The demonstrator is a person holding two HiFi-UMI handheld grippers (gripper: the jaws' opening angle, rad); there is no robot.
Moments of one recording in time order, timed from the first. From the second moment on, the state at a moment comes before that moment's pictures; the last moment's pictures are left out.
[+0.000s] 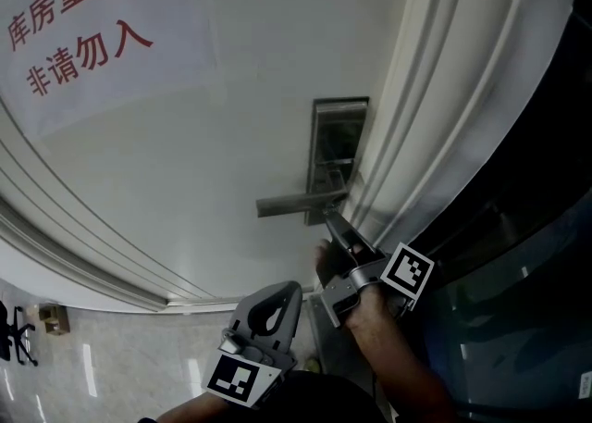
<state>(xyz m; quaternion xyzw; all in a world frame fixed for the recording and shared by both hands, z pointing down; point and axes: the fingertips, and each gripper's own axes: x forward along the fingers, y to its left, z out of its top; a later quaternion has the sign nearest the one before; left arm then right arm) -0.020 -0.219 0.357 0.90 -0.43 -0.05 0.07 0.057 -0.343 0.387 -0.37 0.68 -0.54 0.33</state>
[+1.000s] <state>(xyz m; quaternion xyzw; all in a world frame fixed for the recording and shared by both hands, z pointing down) 0.008 -0.183 0.345 0.90 -0.43 -0.05 0.05 0.069 -0.278 0.382 -0.34 0.71 -0.53 0.31</state>
